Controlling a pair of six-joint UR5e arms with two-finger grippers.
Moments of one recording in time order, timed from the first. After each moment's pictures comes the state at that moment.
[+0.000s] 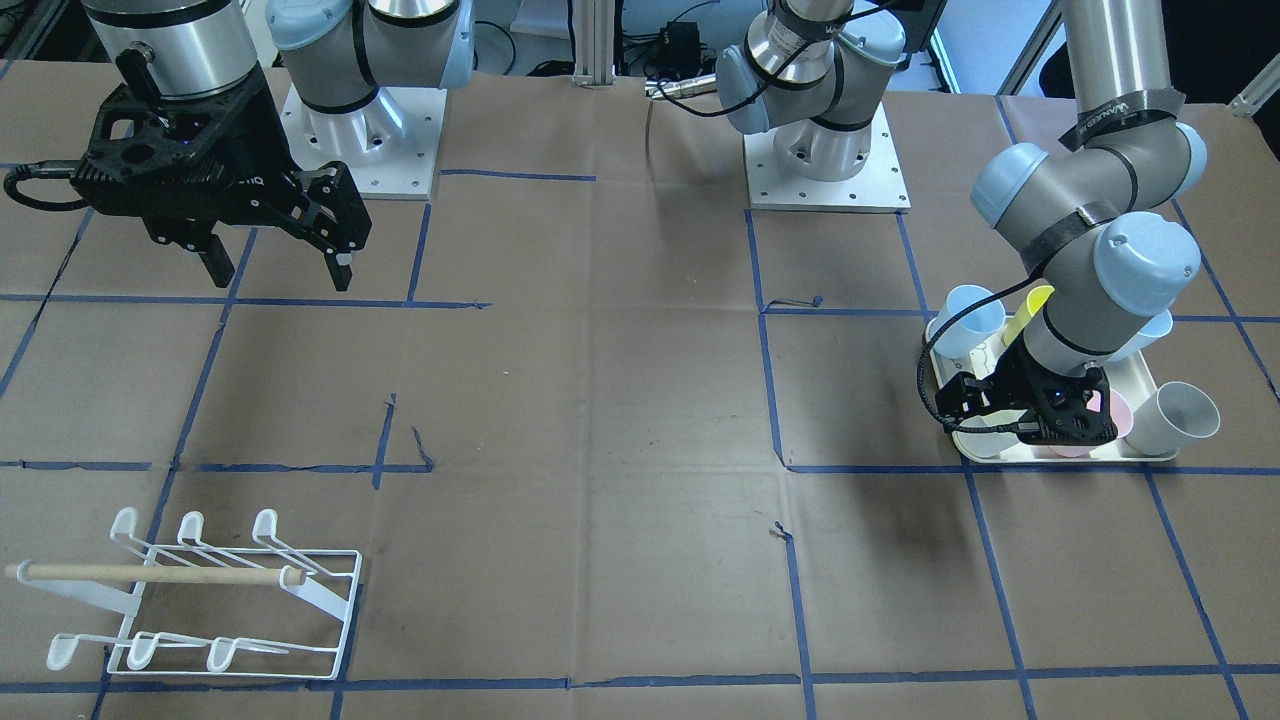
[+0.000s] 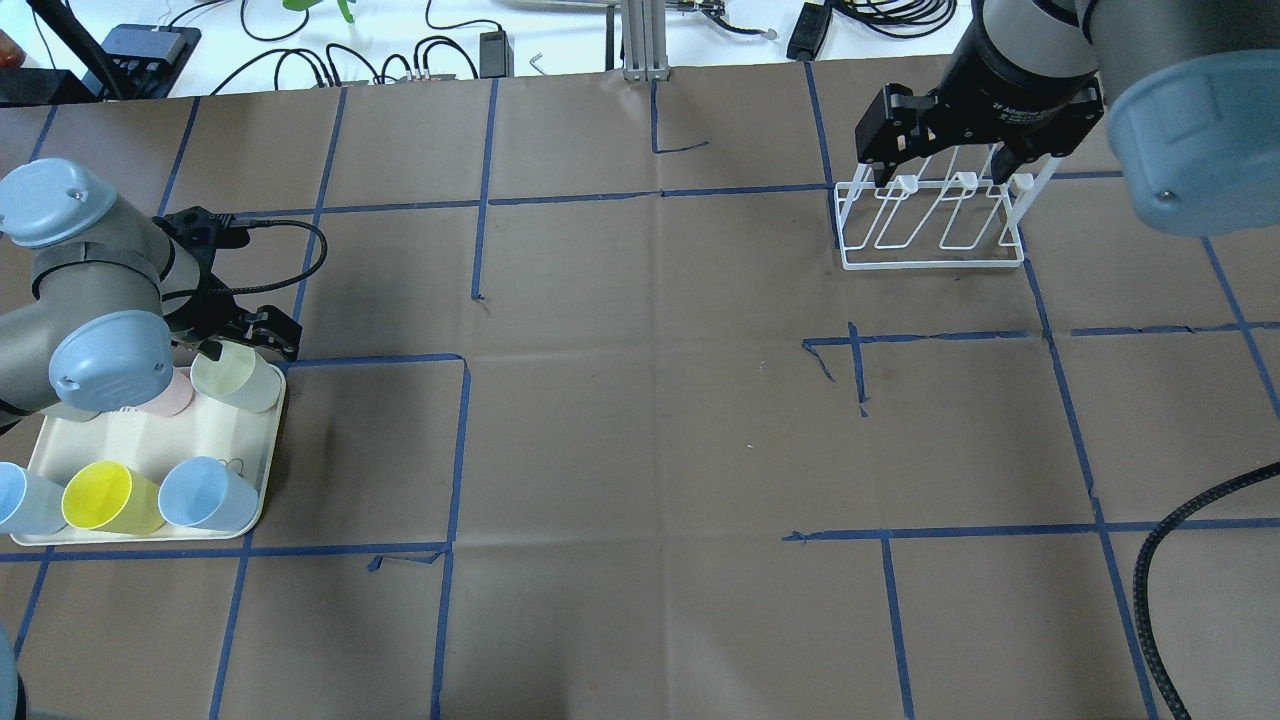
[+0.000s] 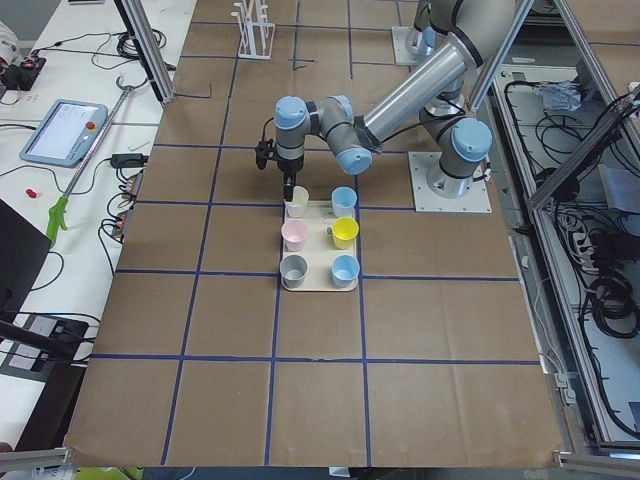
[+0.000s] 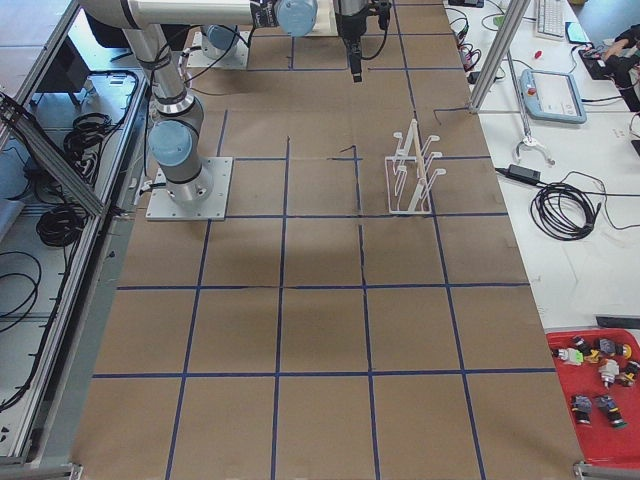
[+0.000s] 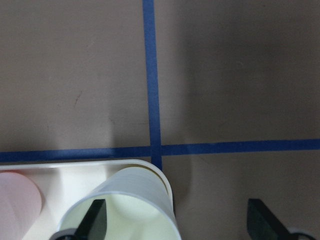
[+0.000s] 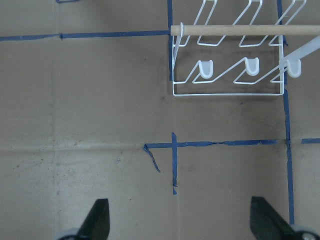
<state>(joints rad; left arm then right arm) -1.15 -1.81 -2.00 -0.83 1.59 0.45 1.59 -1.60 1.62 -1.81 -1.57 0.04</state>
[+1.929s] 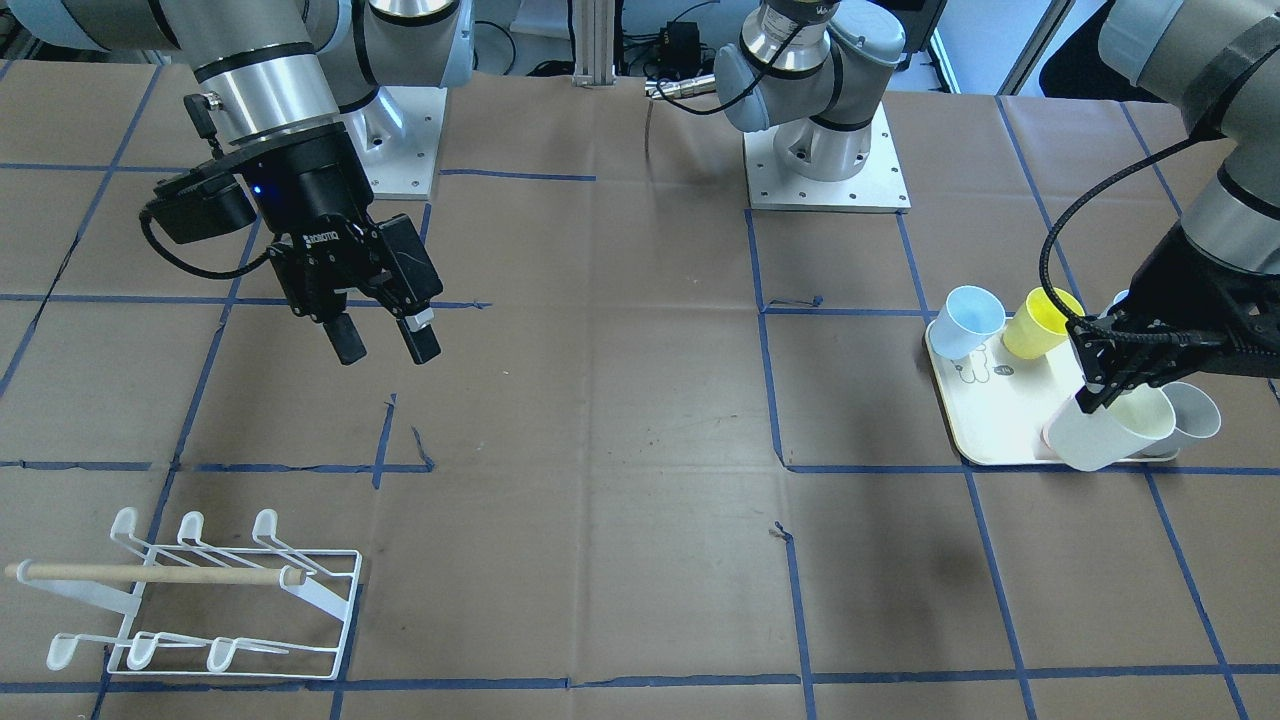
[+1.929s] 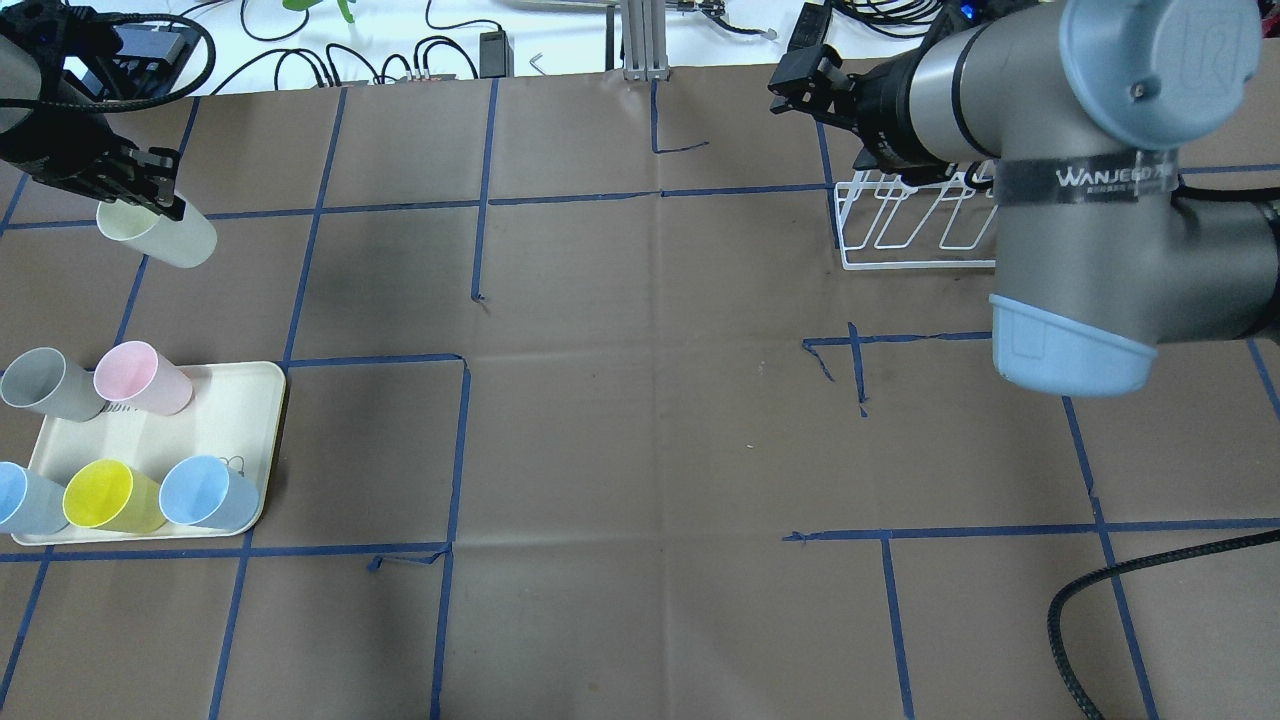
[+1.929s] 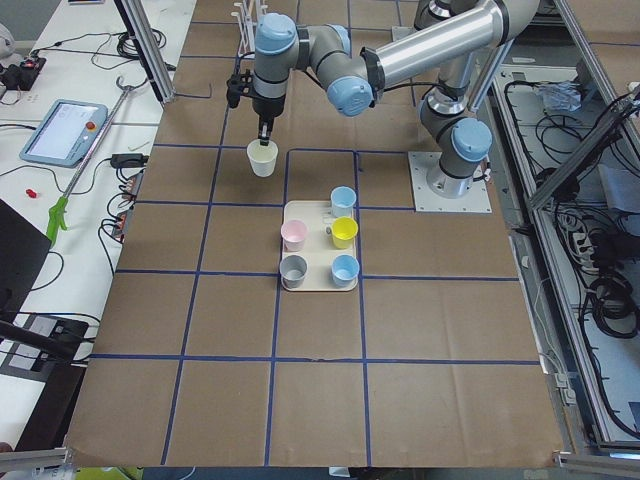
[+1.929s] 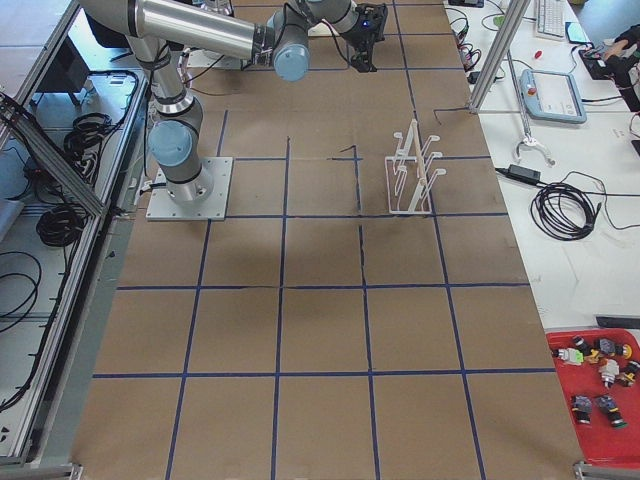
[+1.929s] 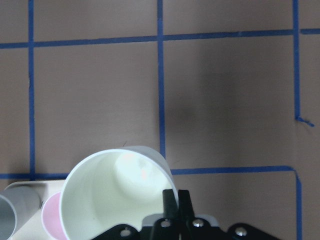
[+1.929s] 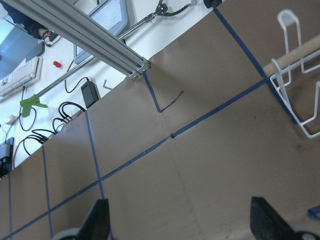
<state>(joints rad) -1.17 -1.69 -1.64 -1.19 1.42 0.48 1.60 -1.60 1.96 -2.62 -1.26 0.70</state>
